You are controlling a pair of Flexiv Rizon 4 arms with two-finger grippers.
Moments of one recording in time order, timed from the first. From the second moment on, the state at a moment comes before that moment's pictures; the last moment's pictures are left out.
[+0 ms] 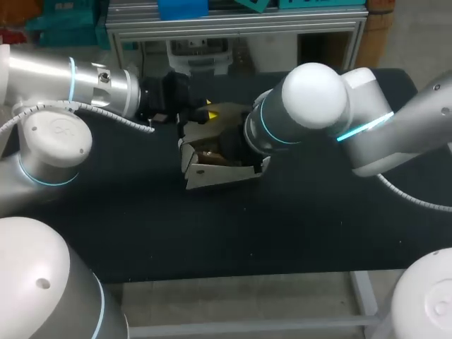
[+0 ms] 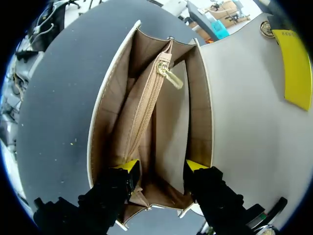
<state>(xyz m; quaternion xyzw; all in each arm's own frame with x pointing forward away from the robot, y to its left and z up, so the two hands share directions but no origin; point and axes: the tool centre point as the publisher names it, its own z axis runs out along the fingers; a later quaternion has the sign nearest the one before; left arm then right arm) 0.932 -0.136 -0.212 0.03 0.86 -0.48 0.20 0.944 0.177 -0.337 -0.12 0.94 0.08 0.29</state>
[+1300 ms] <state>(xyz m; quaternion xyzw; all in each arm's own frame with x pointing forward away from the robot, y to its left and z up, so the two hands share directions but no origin) 0.931 -0.136 -0.213 0.05 0.86 -0.48 0.20 0.942 0.177 -0.331 -0.13 0.94 0.07 0.30</state>
